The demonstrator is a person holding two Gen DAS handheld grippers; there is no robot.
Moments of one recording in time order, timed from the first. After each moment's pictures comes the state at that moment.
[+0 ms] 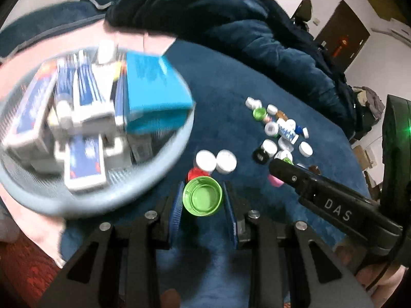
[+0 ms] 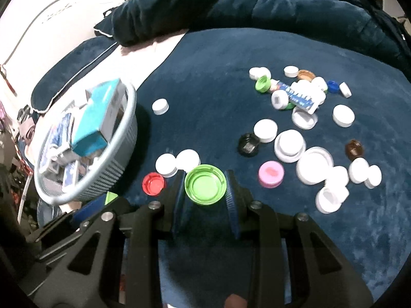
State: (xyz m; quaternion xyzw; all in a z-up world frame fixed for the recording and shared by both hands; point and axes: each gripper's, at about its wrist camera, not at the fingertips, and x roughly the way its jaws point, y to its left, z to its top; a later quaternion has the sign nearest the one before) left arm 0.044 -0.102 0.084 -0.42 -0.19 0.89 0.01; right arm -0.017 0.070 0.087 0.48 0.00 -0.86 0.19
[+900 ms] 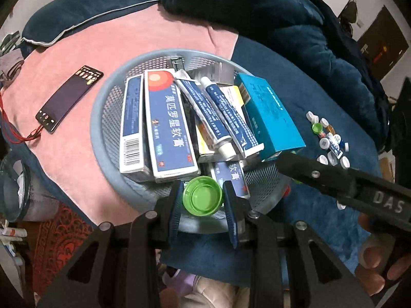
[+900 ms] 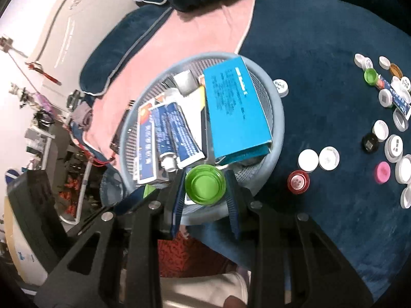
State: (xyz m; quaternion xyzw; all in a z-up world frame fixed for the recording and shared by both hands) left arm 0.061 -0.216 0.101 -0.49 -0.21 0.84 -0.08; right arm -0.022 -0.059 0.112 0.58 -0.06 -0.75 0.31
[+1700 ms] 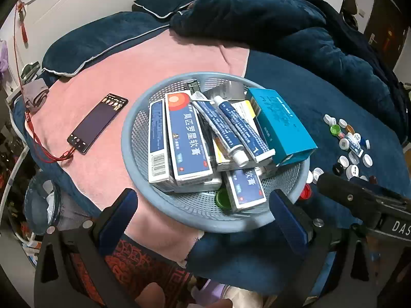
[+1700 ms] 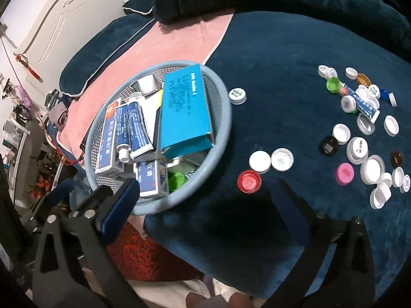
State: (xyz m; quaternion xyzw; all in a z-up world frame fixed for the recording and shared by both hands) left arm 0.075 -0.199 0.121 -0.46 -0.12 0.86 -0.15; right arm -0.014 -0.016 0.112 0.54 -0.02 -0.80 0.27
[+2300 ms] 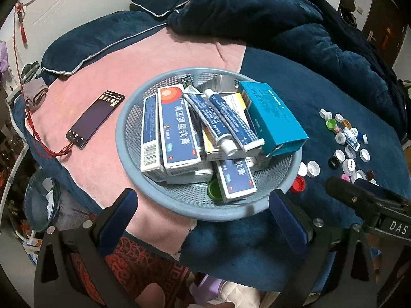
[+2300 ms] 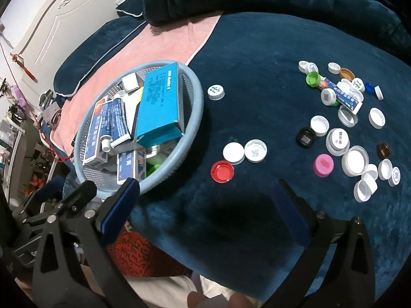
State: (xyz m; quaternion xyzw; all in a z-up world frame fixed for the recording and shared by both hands) left arm 0.079 -0.183 0.122 -0.47 -0.12 0.86 -0.15; right arm -0.010 0.015 0.107 0.53 -0.01 -0.81 0.25
